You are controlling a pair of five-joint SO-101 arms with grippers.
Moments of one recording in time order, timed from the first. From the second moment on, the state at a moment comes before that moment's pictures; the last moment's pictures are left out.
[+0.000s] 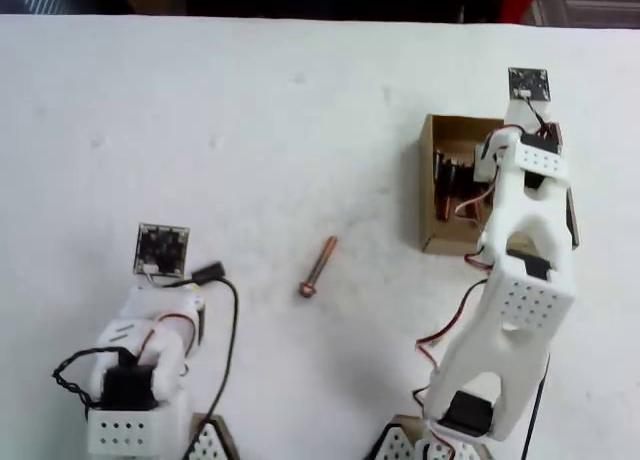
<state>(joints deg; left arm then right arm) -6.2 -103.6 96.2 64.8 -2.2 16.6 39.1 -17.2 49.4 15.2</state>
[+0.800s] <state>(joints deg) -6.2 -103.6 96.2 64.8 -2.2 11.3 28.5 -45.8 88.7 15.1</state>
